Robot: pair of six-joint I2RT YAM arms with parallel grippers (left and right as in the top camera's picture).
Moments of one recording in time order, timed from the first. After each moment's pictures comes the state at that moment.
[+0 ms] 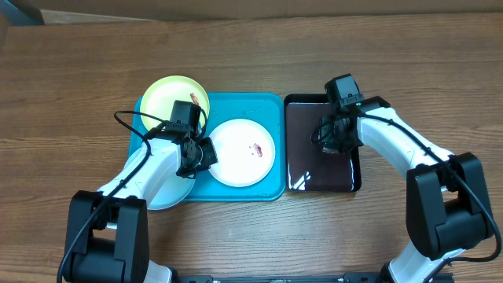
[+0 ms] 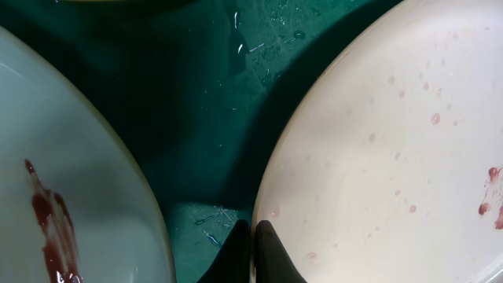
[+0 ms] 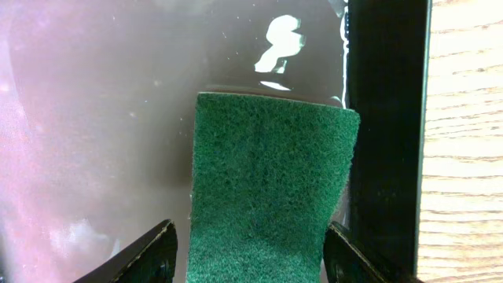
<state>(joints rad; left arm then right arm) -0.18 1.67 0.93 -0.61 0.11 -0.49 0.29 1.85 1.19 -0.67 0.09 0.38</state>
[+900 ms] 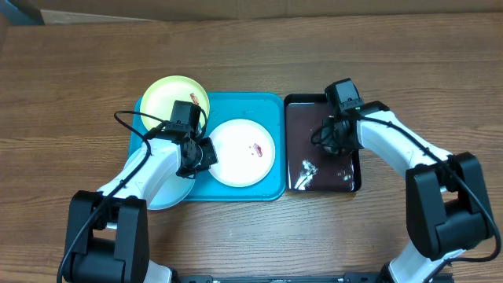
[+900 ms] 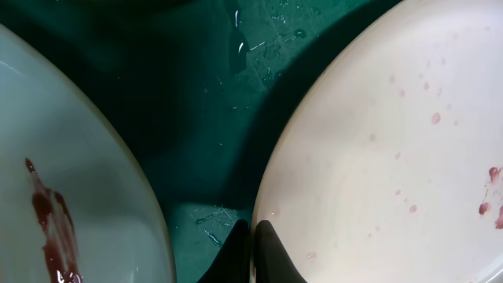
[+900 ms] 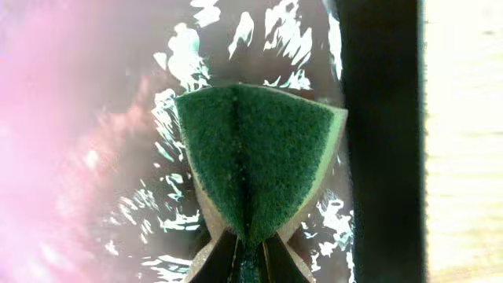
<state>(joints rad) -0.18 1.67 0.93 -0.61 0.11 -0.49 0.29 1.84 1.16 -0.67 0.10 0.43</state>
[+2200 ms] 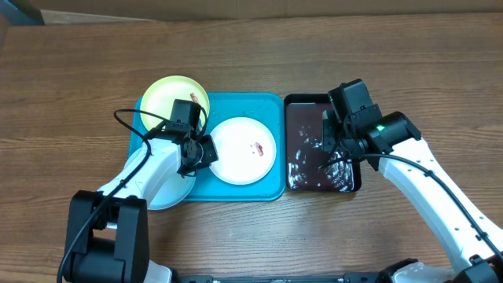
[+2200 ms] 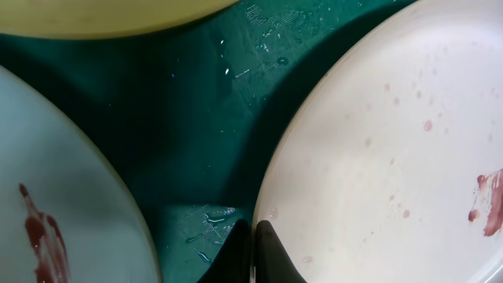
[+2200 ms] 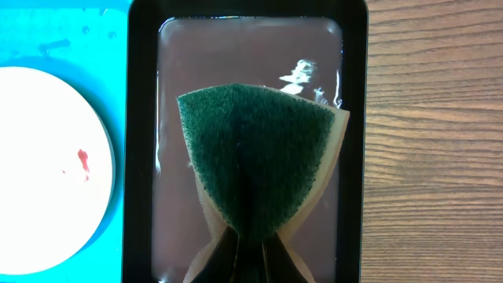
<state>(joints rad) -0.18 1.67 0.93 -0.57 0.11 -0.49 0.40 1.47 1.18 -0.87 0.11 0.38</state>
